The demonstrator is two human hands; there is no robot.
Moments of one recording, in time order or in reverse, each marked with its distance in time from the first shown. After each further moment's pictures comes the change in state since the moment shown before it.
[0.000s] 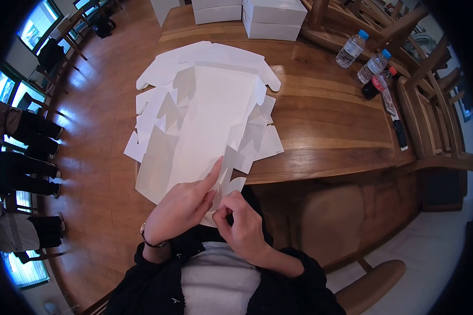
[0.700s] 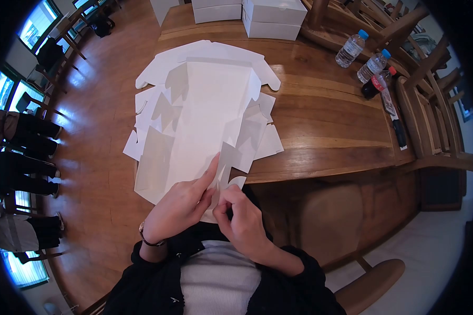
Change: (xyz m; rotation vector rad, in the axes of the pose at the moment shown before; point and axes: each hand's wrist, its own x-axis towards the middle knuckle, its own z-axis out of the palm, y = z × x) left_hand 0.000 0.000 0.000 -0.112 0.025 -0.037; right_hand 0.007 0.000 -0.002 -0.019 -0.028 0.022
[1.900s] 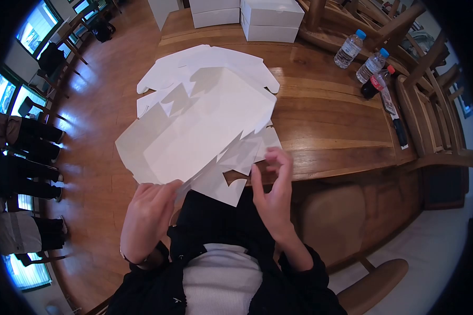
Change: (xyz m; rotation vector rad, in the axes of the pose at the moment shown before) left_hand -0.042 0.019 -0.030 0.382 0.358 -0.003; right_hand 0.016 0.059 -0.025 0.085 0.177 0.325
